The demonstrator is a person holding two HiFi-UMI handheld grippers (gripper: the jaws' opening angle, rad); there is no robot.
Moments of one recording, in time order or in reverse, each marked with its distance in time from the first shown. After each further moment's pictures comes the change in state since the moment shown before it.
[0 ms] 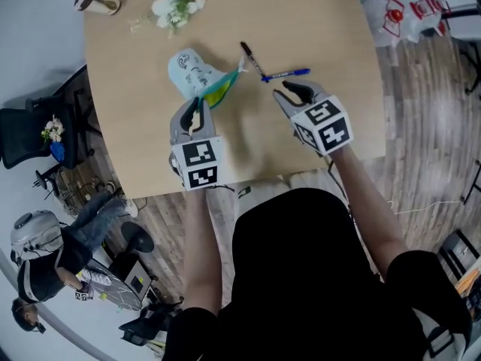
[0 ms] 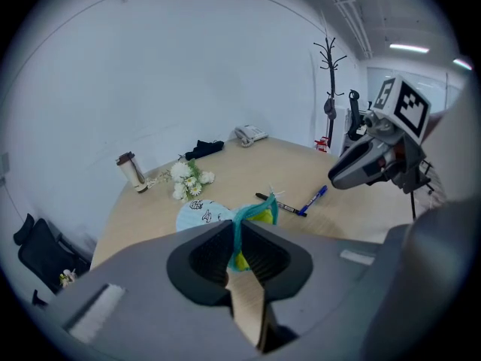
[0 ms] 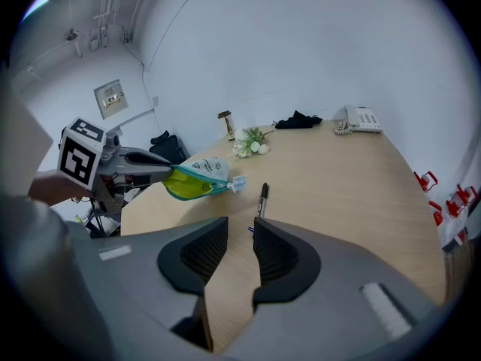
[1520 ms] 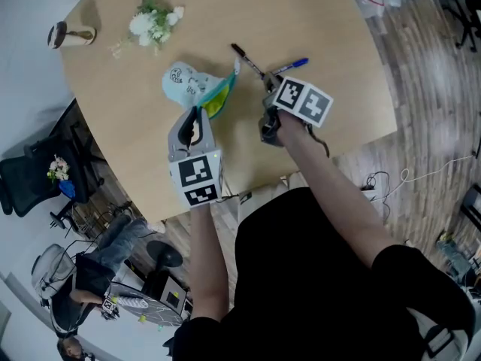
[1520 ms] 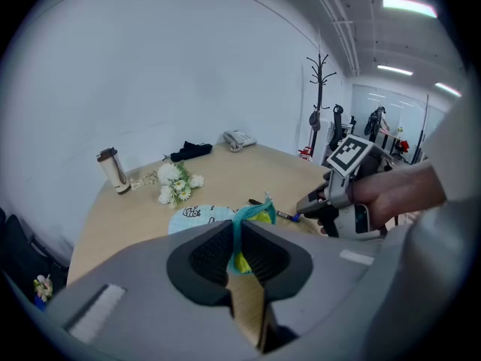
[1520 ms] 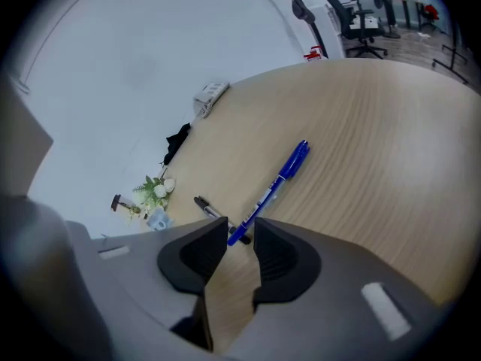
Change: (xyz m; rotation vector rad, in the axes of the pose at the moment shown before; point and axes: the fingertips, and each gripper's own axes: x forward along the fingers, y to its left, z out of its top) left arm 0.003 0.008 0.008 -0.009 -0.037 -0.162; right arm 0.061 -0.047 -0.041 1.169 -0.254 -0.366
